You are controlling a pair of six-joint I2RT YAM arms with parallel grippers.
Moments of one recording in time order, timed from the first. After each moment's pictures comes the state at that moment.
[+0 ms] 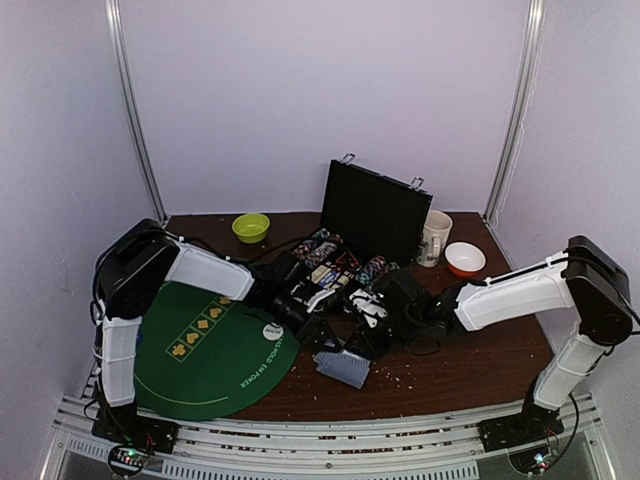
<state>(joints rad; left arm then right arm) -0.81 2.11 1.26 -0.16 0.83 -0.04 0.93 1.66 0.84 -0.04 -0.12 0.20</state>
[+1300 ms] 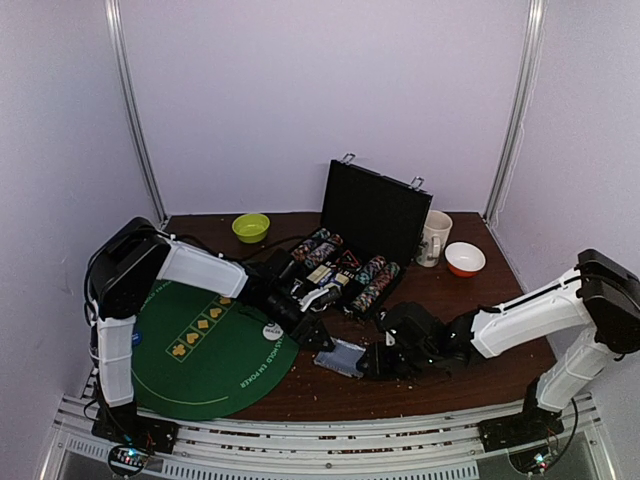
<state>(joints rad) -0.79 2.07 1.23 -0.22 0.79 -0.06 1.05 1.55 0.63 0.03 0.01 0.95</state>
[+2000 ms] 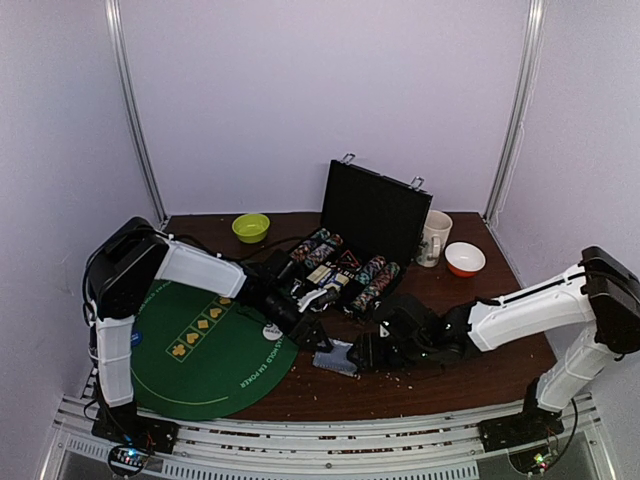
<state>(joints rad) -0.78 2.06 1.22 -0.23 0.79 -0.06 1.06 1.56 0.73 -0.04 0.08 0.92</state>
